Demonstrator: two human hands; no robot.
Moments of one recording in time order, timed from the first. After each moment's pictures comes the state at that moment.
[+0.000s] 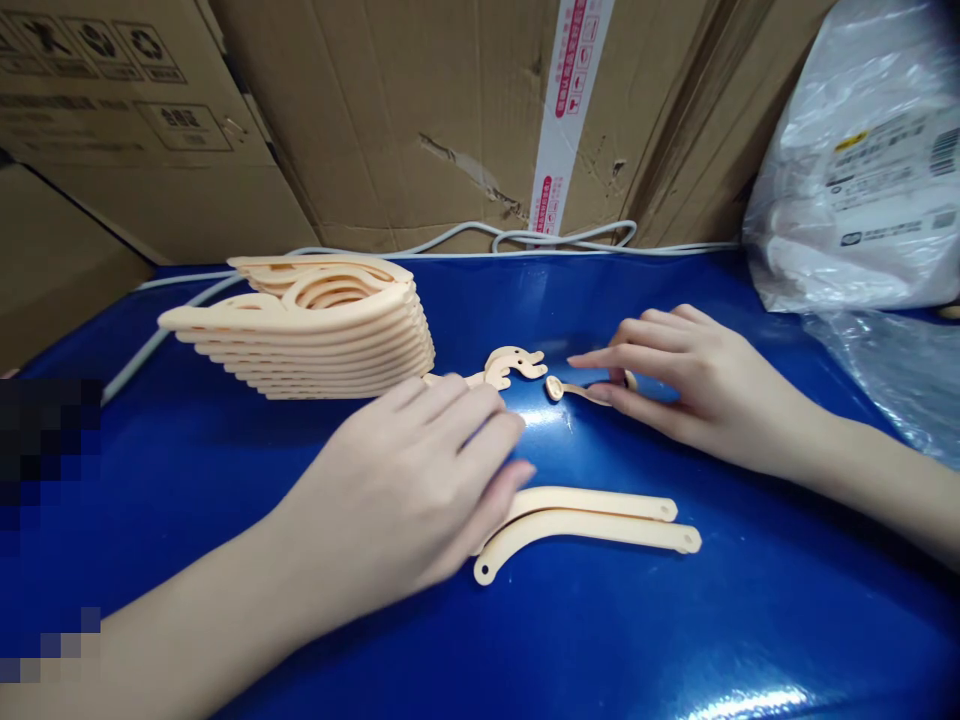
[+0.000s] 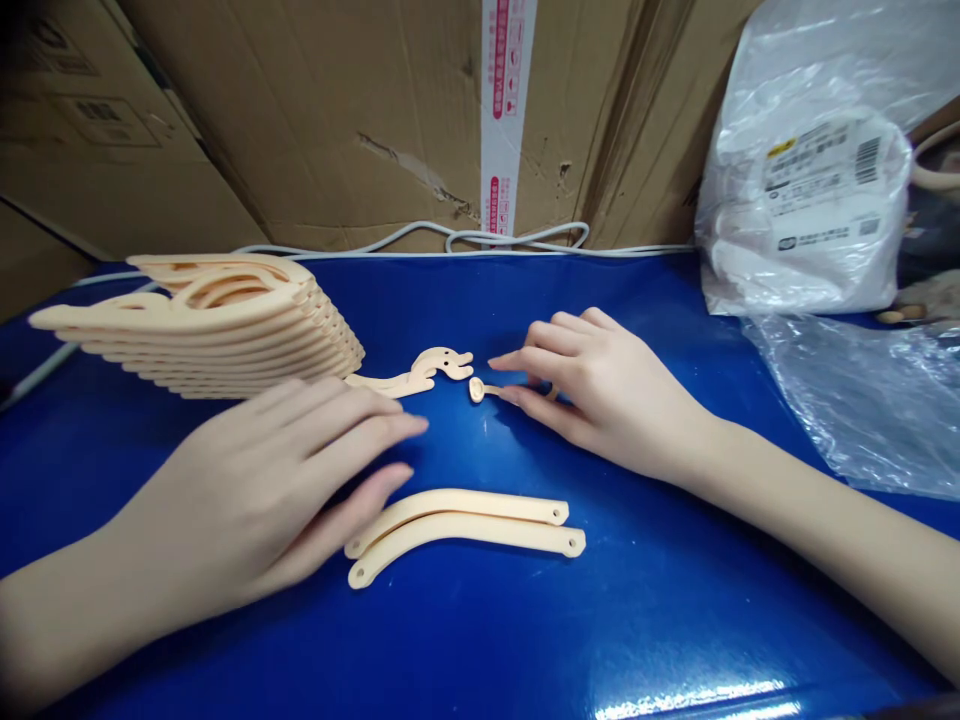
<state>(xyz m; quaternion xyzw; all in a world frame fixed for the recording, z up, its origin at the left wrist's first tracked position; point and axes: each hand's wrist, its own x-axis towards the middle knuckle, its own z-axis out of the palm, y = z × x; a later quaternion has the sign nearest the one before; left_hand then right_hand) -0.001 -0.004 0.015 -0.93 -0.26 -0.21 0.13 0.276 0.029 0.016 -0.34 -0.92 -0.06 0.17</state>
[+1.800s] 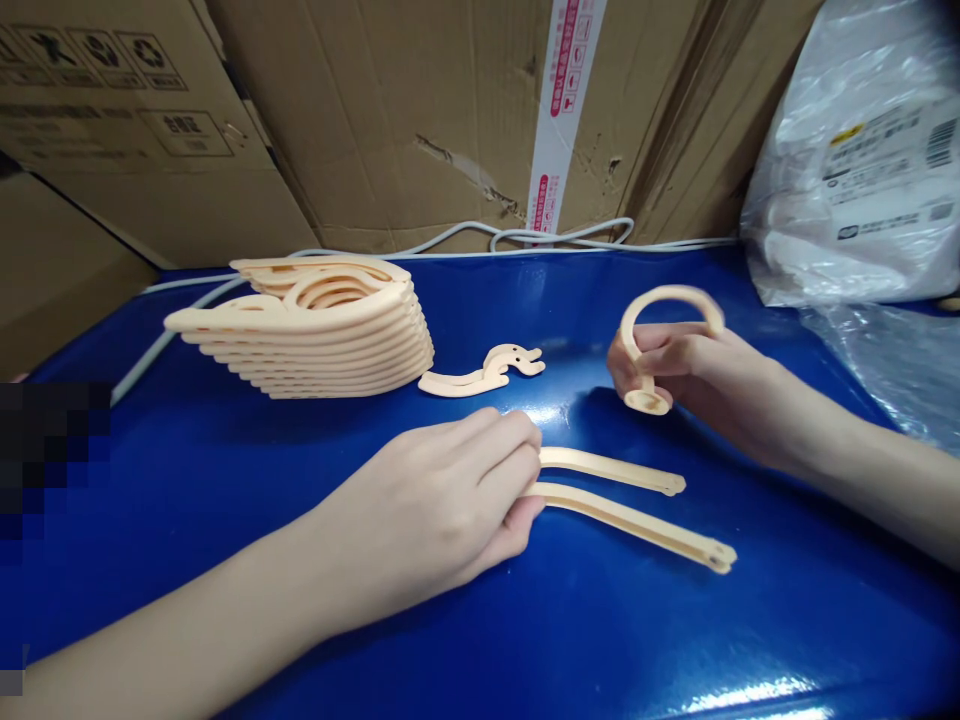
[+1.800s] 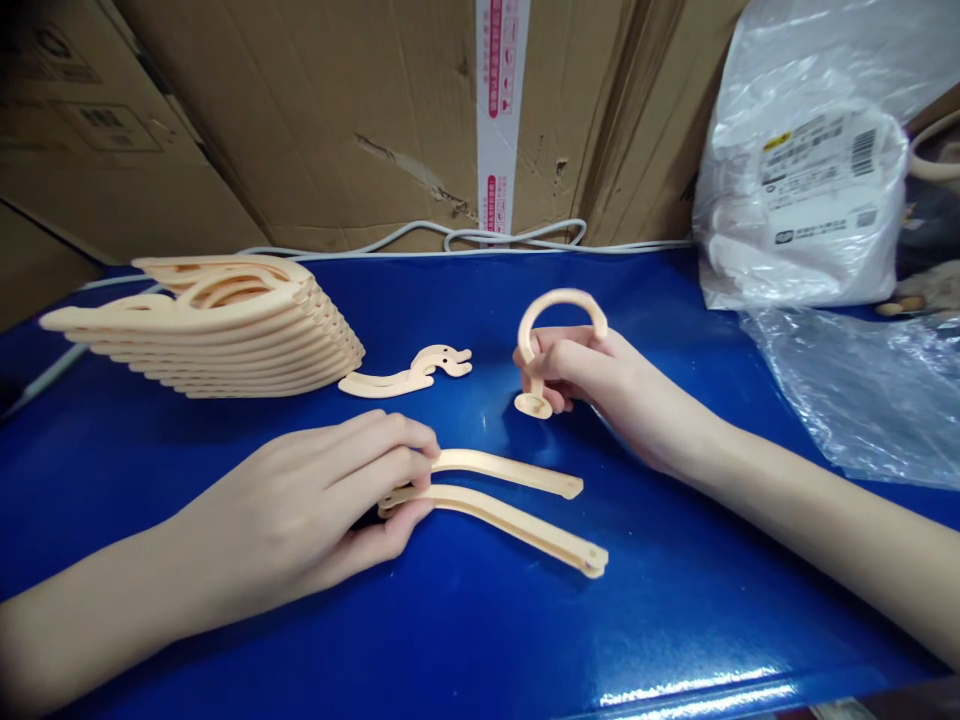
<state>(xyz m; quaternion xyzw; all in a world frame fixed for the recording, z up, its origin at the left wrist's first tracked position) 0.007 -0.009 0.006 -0.95 -0.22 -0.23 -0.01 0.261 0.019 0.023 -0.47 -0.61 0.53 0.36</state>
